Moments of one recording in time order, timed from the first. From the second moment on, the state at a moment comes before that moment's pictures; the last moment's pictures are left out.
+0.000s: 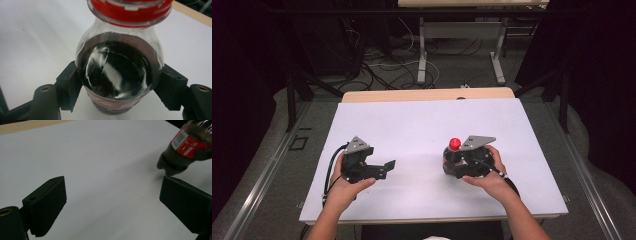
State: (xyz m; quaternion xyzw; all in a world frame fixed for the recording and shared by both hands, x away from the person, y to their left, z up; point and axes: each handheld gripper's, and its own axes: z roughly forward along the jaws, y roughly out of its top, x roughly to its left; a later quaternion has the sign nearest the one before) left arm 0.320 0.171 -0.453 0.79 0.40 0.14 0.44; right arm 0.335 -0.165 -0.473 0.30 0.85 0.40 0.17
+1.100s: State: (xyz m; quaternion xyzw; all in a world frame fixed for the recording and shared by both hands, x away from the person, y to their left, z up) left arm 0.329 0.063 -0.393 0.84 0.25 0.09 0.47; right arm 0.321 -0.143 -0.478 0.26 0.87 0.39 0.15
